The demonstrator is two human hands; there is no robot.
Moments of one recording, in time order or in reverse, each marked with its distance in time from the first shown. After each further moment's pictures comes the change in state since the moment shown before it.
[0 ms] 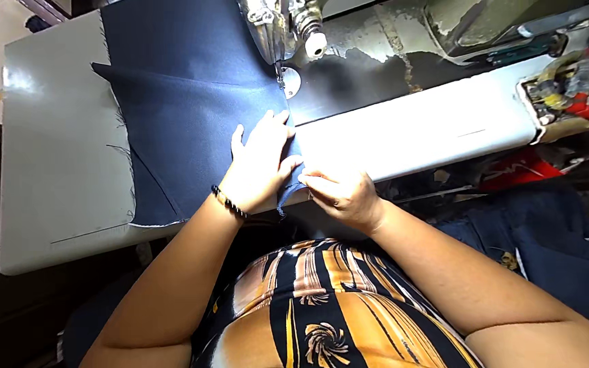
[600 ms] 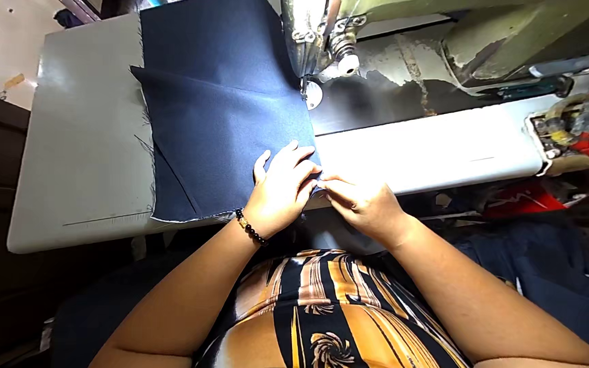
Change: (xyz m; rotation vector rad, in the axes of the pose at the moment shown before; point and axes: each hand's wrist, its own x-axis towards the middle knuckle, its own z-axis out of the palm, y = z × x) left_hand -0.030 0.011 0.023 -0.160 0.141 0.025; right_hand 0.011 -0.001 -0.019 0.008 -0.156 0.075
